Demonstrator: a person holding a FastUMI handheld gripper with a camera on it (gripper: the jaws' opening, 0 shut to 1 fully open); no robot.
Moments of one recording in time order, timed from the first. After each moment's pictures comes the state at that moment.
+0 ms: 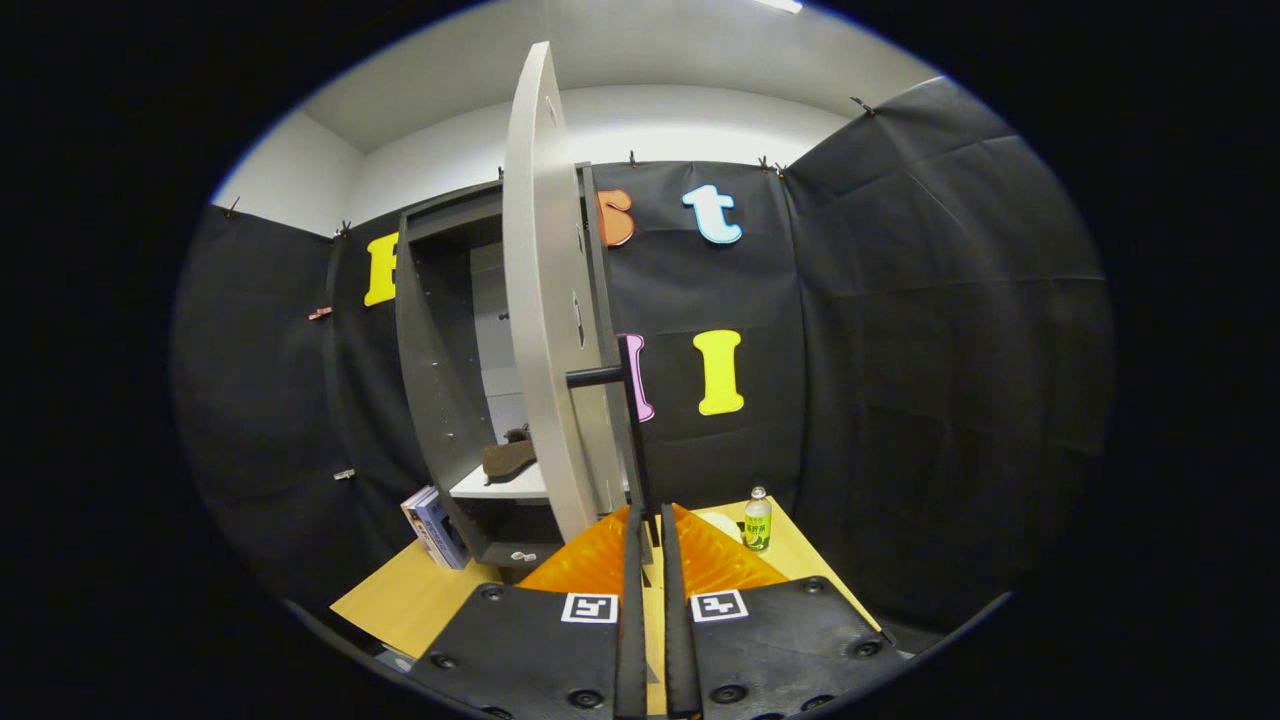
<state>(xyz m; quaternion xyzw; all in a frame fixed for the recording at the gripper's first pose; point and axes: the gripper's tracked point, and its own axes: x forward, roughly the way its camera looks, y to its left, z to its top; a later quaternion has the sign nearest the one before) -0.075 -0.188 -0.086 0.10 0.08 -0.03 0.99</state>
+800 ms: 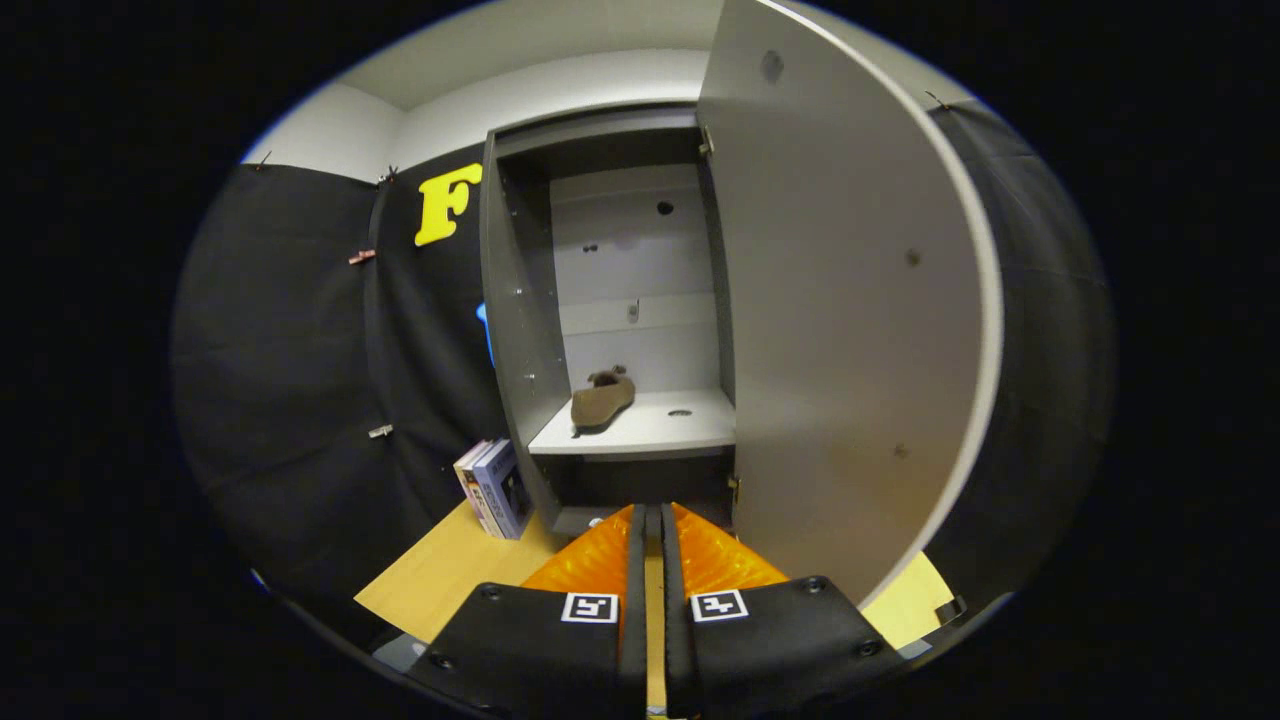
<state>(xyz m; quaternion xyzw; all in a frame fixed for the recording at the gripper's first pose) -0.020 -0.009 -0.165 0.07 0.16 0.02 0.98</state>
